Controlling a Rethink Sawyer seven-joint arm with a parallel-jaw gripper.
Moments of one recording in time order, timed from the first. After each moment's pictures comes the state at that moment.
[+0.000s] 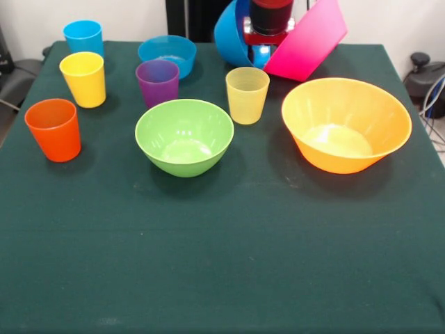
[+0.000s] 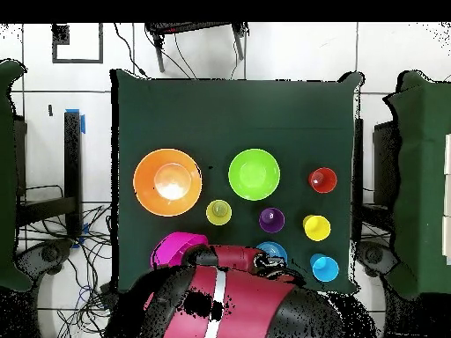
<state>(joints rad) -0.24 -0.37 0.02 2.06 -0.19 0.20 1.77</state>
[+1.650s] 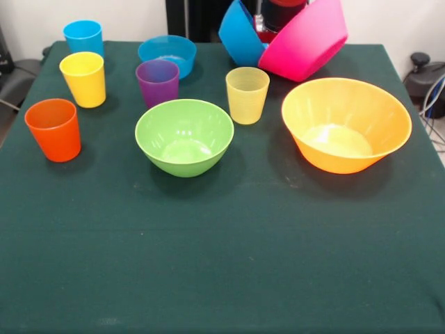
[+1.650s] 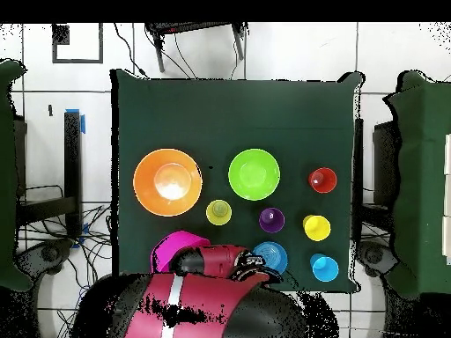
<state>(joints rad) -0.14 -0.38 -0.01 2.05 -0.19 0.21 1.77</state>
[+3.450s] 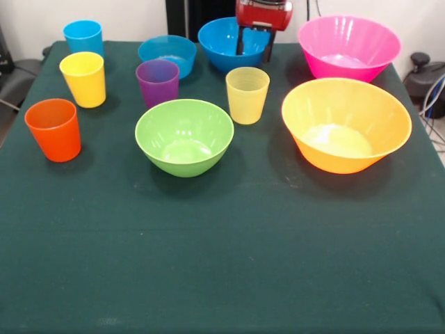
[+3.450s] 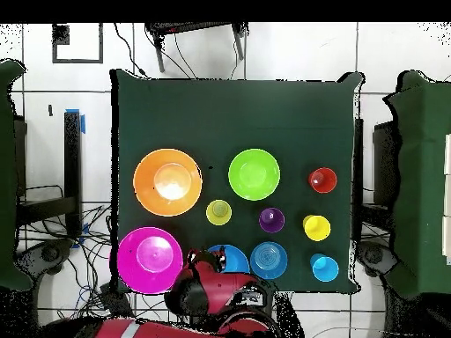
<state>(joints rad) -0.06 -0.51 -0.17 2.19 -0.20 -0.27 1.86</state>
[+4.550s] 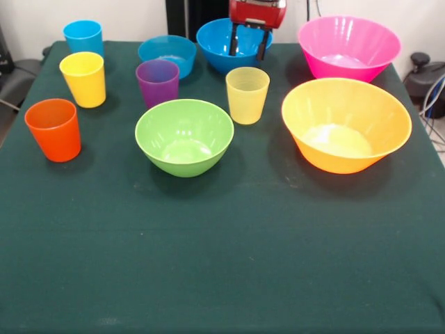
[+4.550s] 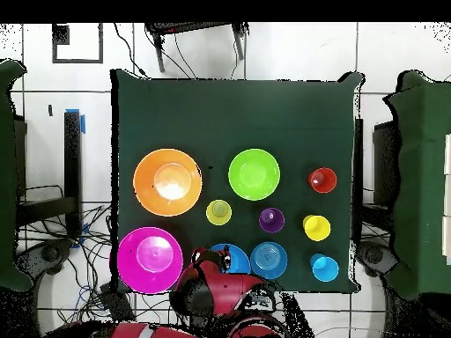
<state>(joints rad) -0.09 -0.53 -0.17 2.20 -0.21 -0.27 1.86</state>
